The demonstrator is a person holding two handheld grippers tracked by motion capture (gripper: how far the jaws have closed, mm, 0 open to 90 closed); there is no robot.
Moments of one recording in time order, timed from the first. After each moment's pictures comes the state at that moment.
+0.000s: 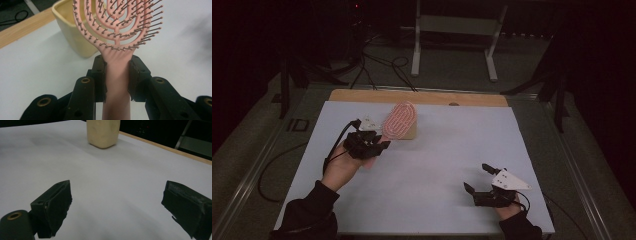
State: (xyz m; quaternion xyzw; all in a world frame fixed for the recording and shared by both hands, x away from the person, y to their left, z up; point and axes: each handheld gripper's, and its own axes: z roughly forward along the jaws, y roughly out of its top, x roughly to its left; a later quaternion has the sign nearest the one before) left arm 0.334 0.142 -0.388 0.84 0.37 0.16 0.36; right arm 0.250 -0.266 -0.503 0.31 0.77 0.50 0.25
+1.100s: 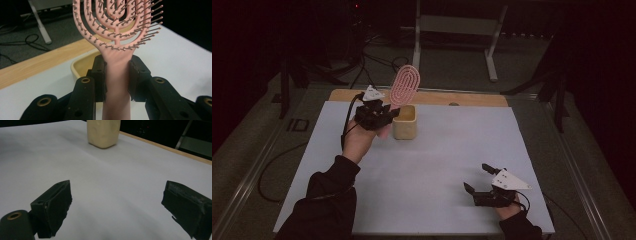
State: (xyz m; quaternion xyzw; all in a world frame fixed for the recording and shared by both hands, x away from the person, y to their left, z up) left arm 0.394 0.125 -0.366 0.77 0.40 0.20 0.45; right arm 0.250 -0.266 -0.504 0.31 0.77 0.50 0.25
